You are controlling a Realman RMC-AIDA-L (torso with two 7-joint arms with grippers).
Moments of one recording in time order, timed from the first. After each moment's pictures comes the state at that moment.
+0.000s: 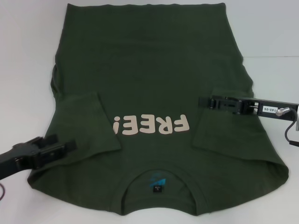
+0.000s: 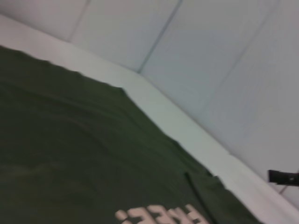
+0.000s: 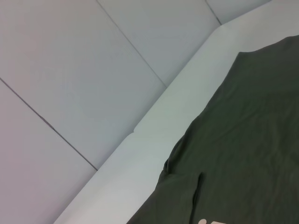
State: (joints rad) left arm -0.31 -2.14 0.43 0.76 2.01 1.58 -1.62; right arm 0.61 2.05 -0.69 -0.58 -1.93 -1.41 1.88
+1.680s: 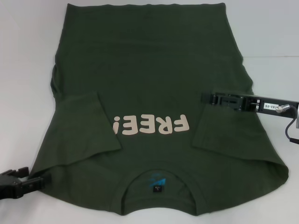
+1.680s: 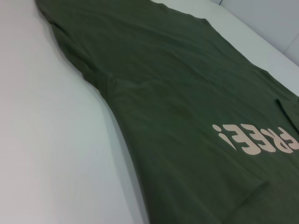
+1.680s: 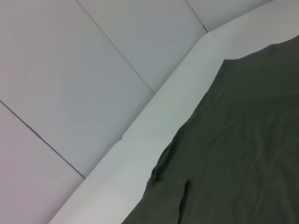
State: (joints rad) left arm -0.25 -2.16 0.40 0.85 2.23 1.44 -1.64; right arm 0.61 2.05 -0.68 -0.58 -1.92 -1.37 1.89
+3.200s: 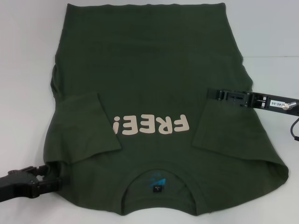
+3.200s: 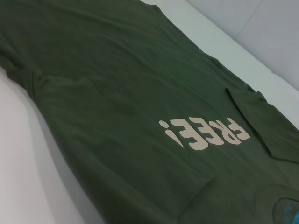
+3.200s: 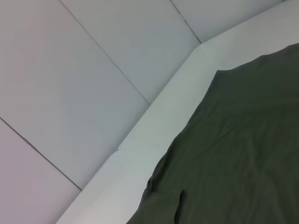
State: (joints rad) left arm -0.30 -2.16 0.42 0.85 2.27 1.53 -1.65; right arm 0.60 2.05 -0.65 -0.58 -1.92 -1.38 1.89
